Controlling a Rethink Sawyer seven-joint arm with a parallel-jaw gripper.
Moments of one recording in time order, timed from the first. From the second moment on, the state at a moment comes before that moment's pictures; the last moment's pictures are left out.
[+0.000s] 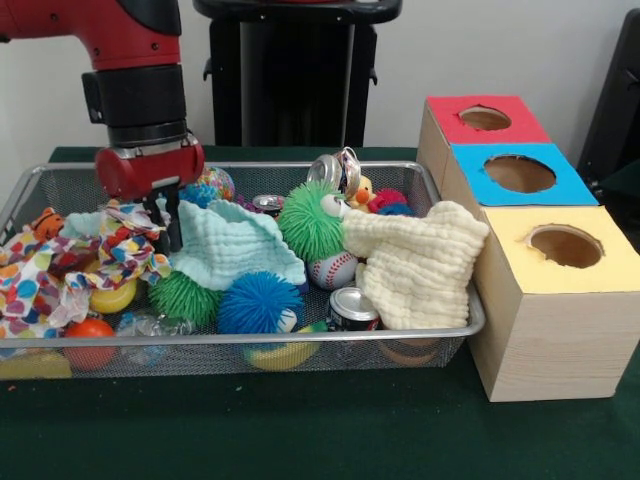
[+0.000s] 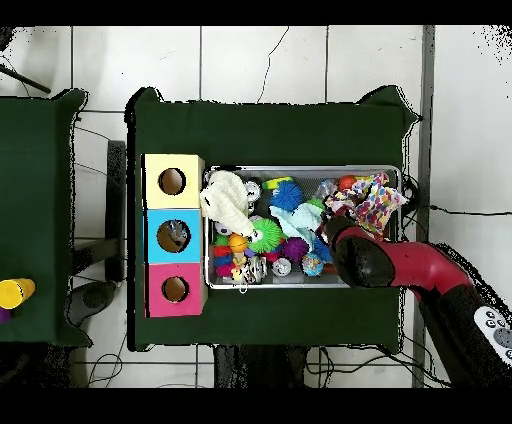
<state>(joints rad) -0.97 -0.56 0.55 1.77 -0.69 0.27 0.86</state>
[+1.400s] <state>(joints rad) -0.88 -0.69 0.46 1.90 -0.65 0.26 0.86</state>
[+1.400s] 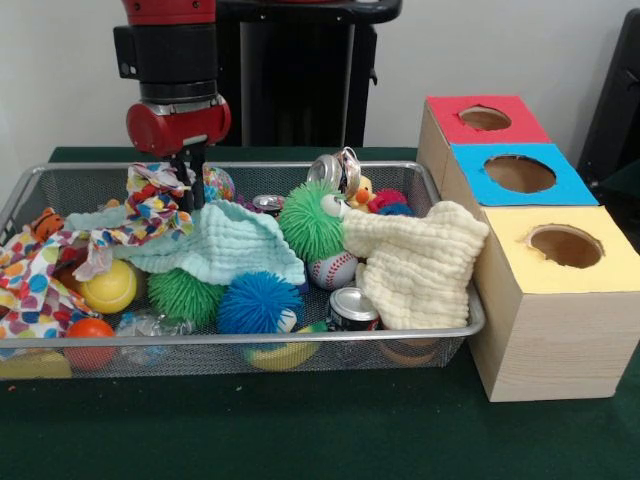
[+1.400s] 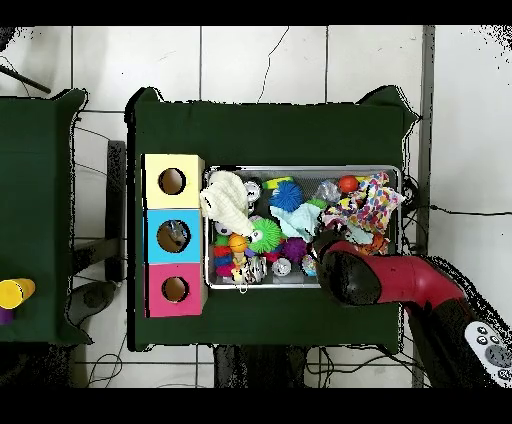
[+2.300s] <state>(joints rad) -0.93 -0.69 0.46 1.90 -0.64 0.25 0.86</state>
